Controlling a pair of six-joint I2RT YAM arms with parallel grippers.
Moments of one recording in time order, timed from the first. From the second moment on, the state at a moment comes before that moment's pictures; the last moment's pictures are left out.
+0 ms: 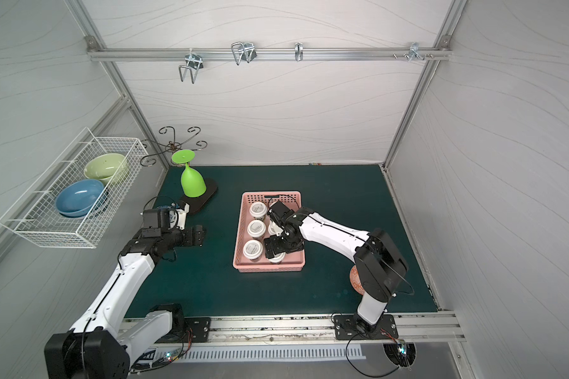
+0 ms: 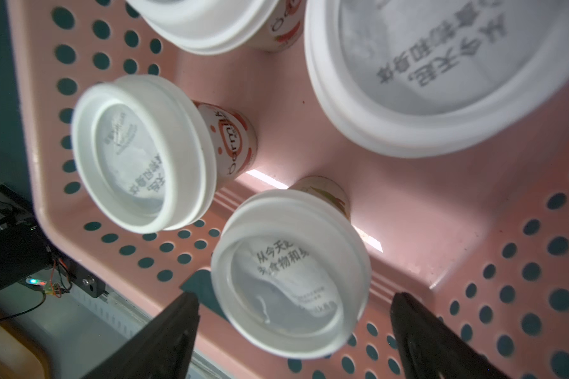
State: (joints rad) left arm 0.08 1.01 0.70 -0.52 0.17 0.05; right arm 0.87 1.66 1.26 -0.85 -0.22 0.42
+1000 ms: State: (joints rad) left arm 0.05 1.37 0.47 0.41 0.16 -0.02; right arm 0.33 1.18 1.05 -0.64 0.01 0.21
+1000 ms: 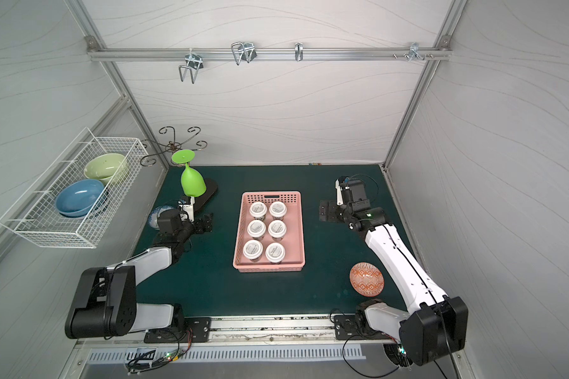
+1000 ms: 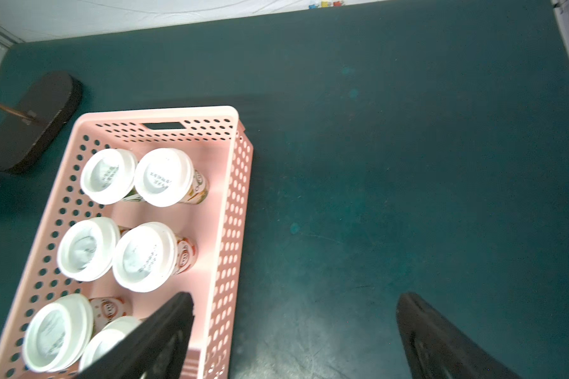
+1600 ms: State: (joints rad) left arm 0.00 1.55 0.39 0.69 -0.02 -0.02; right arm 0.24 1.18 0.67 -0.09 0.19 0.08
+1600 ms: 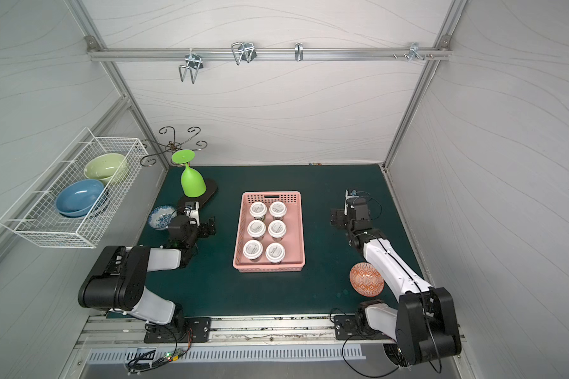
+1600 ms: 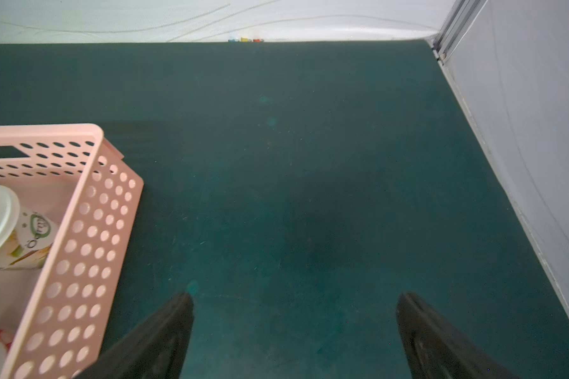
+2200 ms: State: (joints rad) left arm 0.01 1.55 0.39 0.69 -0.07 -0.07; right arm 0.23 1.35 0.42 0.41 0.30 0.02
